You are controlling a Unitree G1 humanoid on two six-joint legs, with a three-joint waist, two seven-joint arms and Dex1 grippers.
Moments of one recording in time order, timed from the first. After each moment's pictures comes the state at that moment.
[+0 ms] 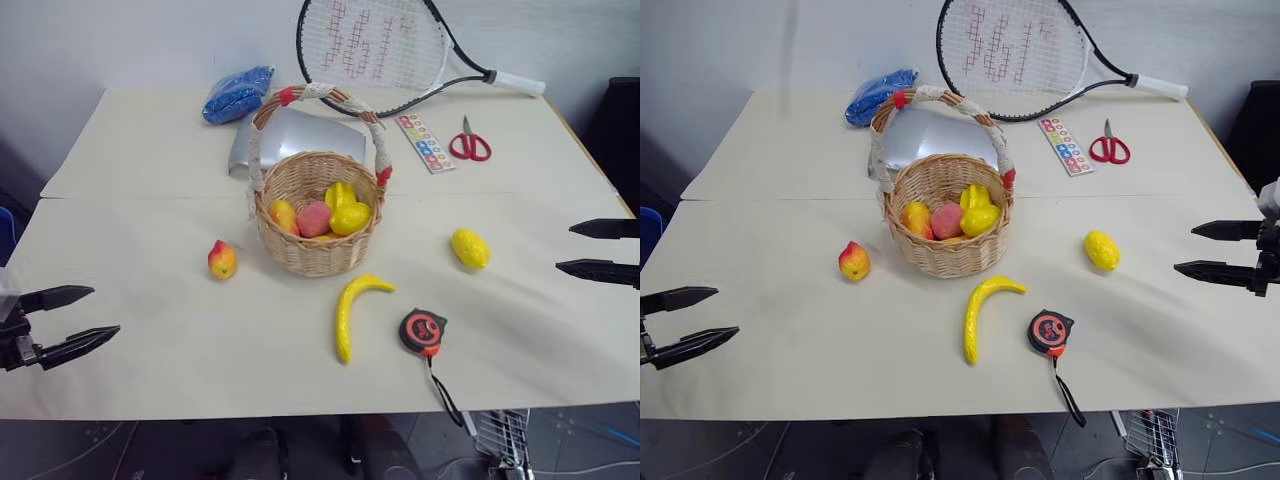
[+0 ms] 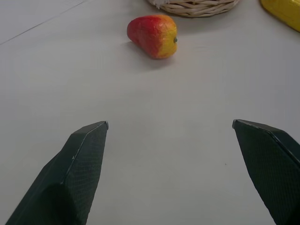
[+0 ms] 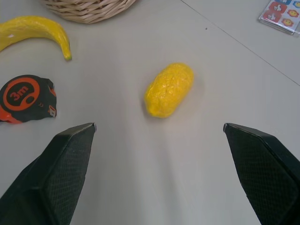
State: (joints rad) left arm 0.26 0.99 0.76 -0.05 -0.54 0.43 -1.21; right arm -0.53 -1.22 -0.20 0.58 0.38 0.29 1.54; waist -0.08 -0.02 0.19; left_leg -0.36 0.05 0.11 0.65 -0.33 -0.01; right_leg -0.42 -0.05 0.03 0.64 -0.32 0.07
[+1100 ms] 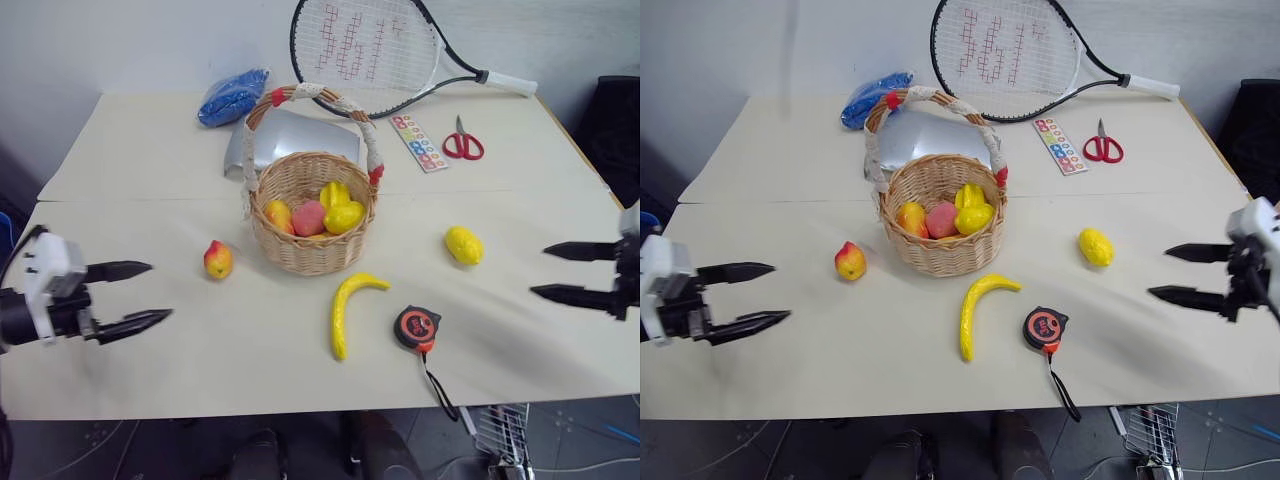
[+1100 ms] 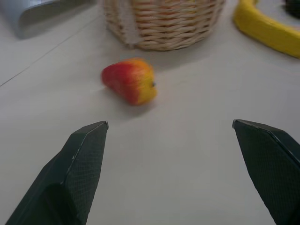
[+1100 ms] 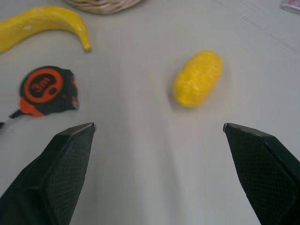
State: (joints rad) left arm 0.04 1.00 0.53 -0.26 -0.61 0.50 -1.16; right arm -0.17 -1.15 -0.37 0.04 0.54 0.52 1.37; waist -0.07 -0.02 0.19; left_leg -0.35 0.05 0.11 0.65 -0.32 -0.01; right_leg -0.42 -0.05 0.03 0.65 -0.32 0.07
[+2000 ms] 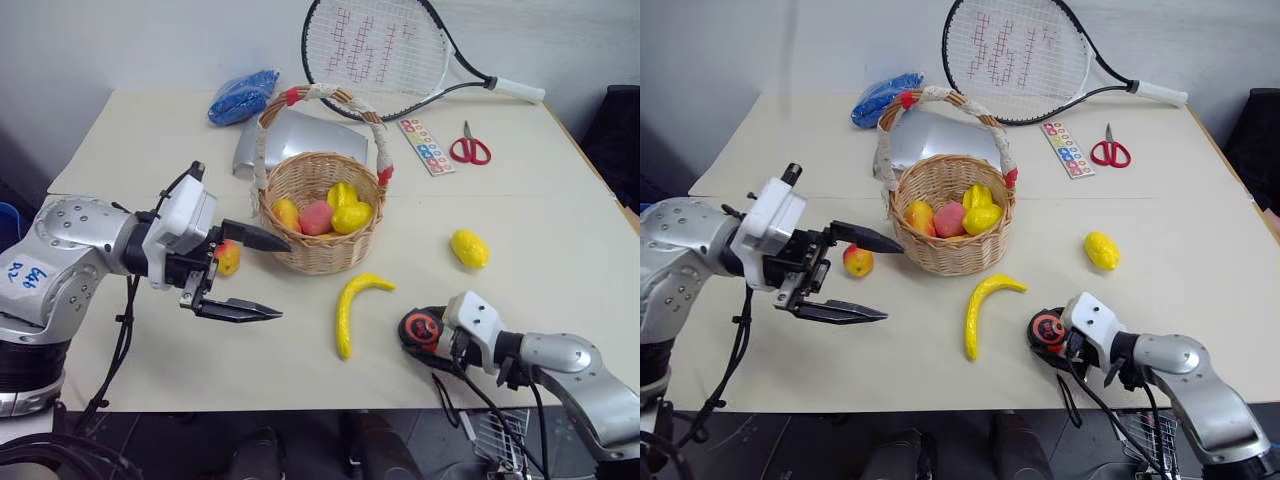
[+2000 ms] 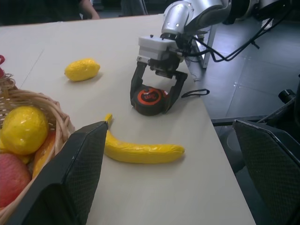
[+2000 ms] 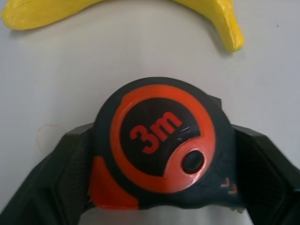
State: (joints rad) left arm -0.58 0.92 0.03 -0.34 -0.72 0.62 -1.27; right arm 0.05 -0.77 0.00 -0.39 0.28 0.44 0.84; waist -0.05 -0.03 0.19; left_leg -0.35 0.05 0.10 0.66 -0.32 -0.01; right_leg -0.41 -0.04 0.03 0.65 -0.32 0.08
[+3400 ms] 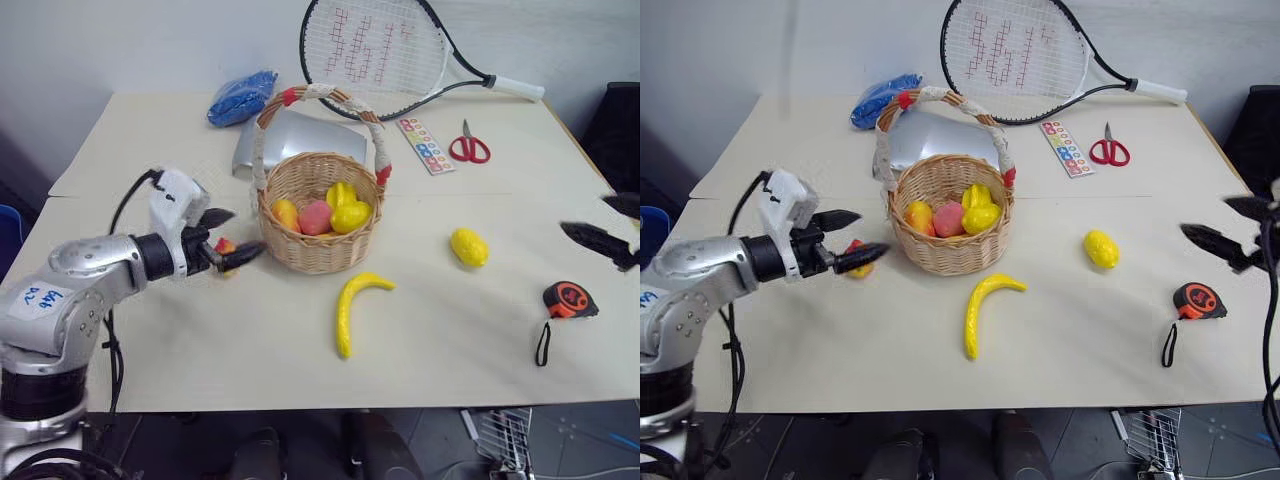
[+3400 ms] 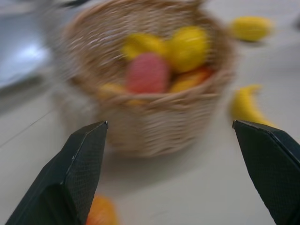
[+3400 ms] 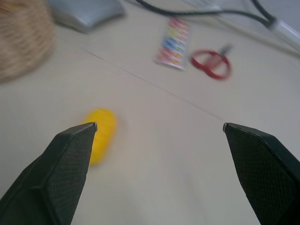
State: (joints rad) left arm -0.43 0.66 0.27 -0.51 -0.59 1.20 -0.40; right arm -0.31 -1.09 -0.48 0.05 0.57 0.55 1.06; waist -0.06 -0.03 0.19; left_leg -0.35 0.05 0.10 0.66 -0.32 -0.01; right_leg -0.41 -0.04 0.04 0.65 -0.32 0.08
